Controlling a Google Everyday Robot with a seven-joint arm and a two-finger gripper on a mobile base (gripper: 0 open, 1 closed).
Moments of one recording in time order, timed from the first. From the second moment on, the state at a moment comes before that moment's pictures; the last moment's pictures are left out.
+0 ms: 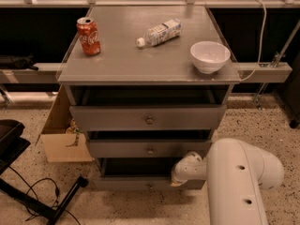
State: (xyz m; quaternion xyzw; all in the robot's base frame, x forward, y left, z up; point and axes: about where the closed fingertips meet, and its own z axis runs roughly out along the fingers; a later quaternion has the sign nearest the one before) arm 0.603 -0.138 0.163 -0.66 0.74 -0.01 0.13
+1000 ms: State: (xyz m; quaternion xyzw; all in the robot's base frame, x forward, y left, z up) arm 0.579 -0.141 0.164 -0.66 0.74 0.00 0.11
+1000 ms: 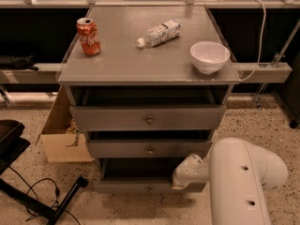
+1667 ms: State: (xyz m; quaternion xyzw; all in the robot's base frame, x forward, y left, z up) arm 0.565 -0.143 0.165 -0.67 0.74 0.01 0.09
